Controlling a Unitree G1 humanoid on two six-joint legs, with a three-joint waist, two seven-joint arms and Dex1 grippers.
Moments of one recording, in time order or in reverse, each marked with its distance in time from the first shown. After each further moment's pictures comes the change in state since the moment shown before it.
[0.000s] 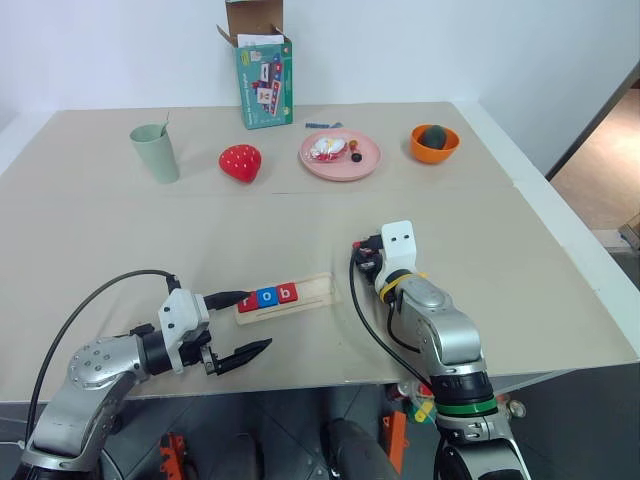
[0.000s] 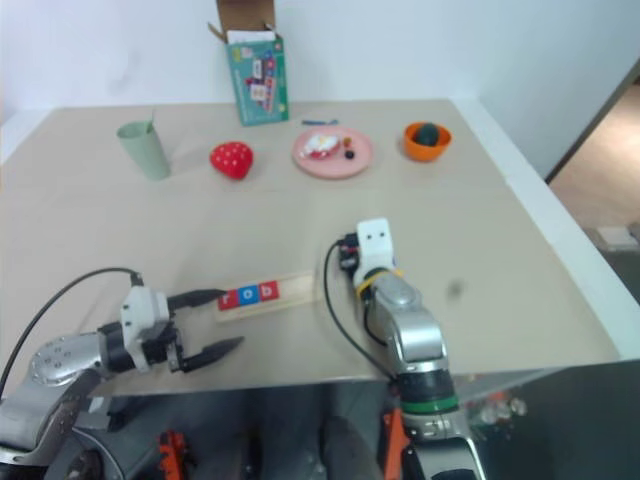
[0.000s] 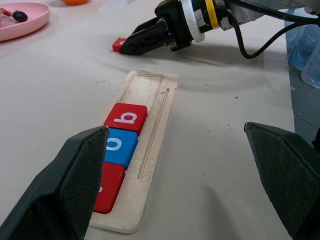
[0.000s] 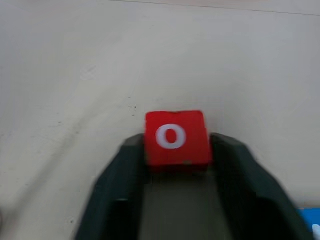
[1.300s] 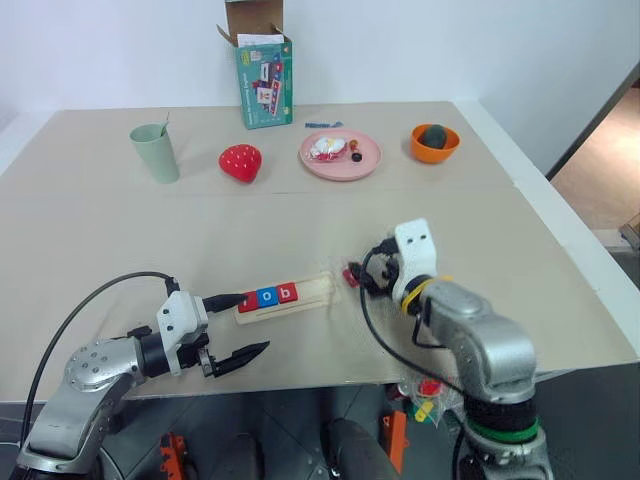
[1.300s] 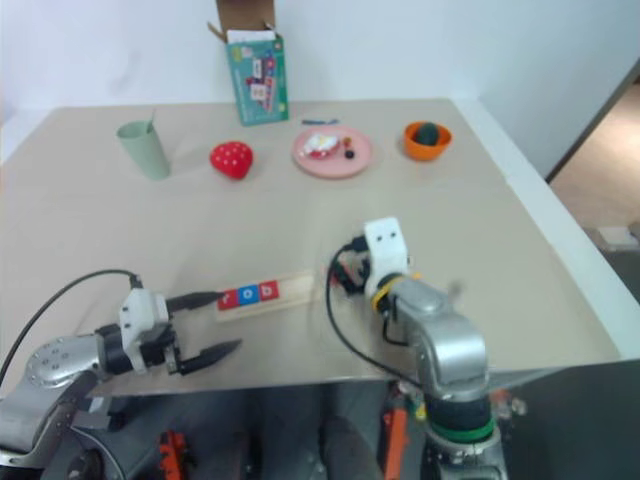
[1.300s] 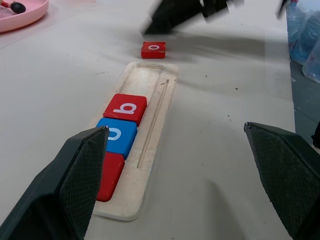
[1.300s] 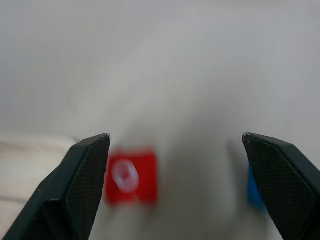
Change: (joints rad) left arm 0.001 0.019 0.000 0.003 0.003 -0.001 -0.004; right arm -0.062 -0.196 -0.046 -0.383 0.146 0.415 0.189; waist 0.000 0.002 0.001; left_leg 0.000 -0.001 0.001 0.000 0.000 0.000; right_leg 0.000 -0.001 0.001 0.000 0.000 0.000
